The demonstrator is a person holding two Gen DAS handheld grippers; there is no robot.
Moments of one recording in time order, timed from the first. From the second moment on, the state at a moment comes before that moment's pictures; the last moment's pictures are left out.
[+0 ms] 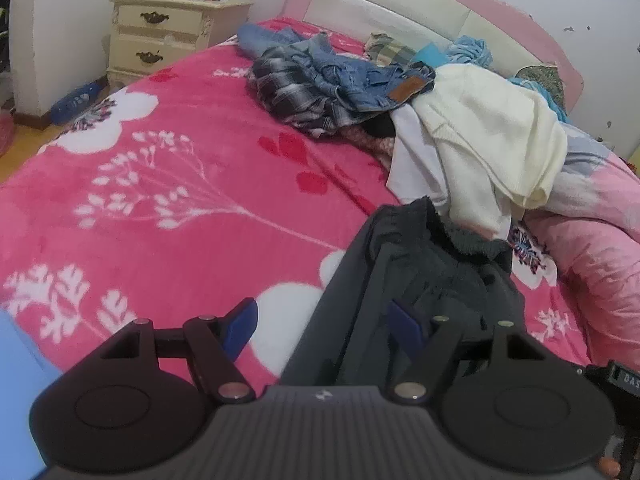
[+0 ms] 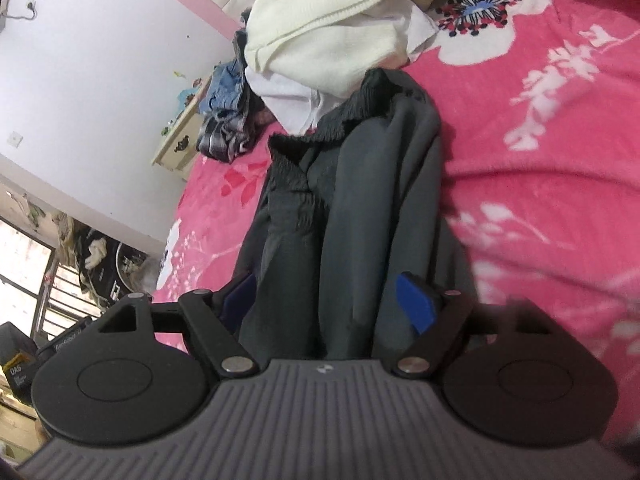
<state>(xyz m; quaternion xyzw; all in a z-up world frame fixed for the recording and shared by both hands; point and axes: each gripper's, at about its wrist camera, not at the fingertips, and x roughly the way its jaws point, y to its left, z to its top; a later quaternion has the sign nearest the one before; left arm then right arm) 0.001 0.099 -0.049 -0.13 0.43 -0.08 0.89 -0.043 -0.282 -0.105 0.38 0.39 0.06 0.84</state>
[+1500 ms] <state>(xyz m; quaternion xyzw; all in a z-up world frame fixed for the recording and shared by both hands) -0.040 0.118 -0.075 -0.11 0.46 -0.09 0.88 -0.055 -0.293 -0.112 0.39 0.36 0.02 0.85</state>
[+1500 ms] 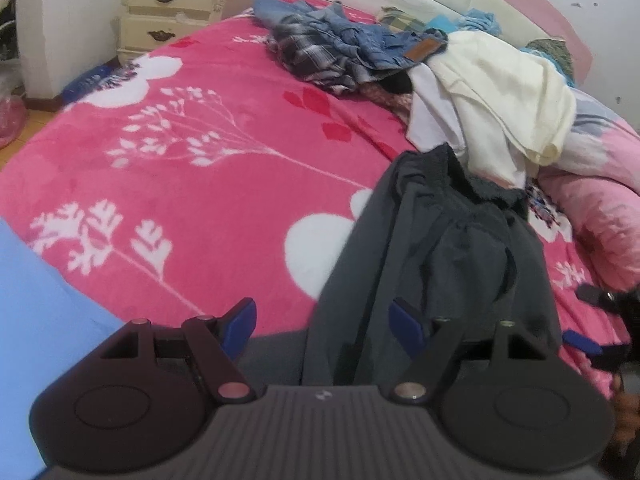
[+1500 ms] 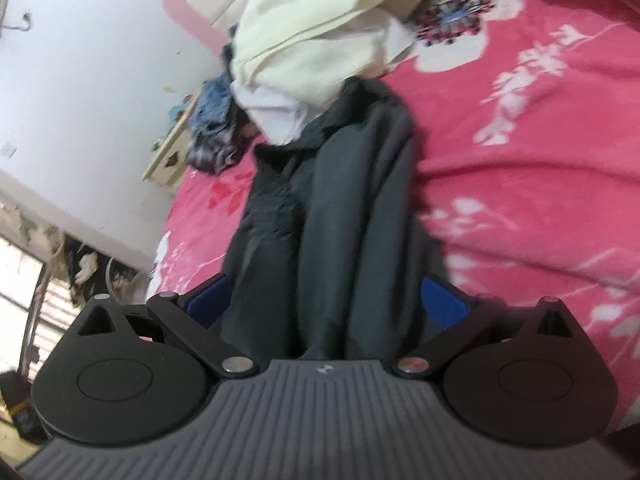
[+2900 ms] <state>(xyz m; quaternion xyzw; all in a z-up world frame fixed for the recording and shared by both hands) 0.104 -0.041 -0.136 -0.05 0.44 -0.29 0.85 0.098 -0.269 -0.078 -0.11 0.35 0.09 0.93</state>
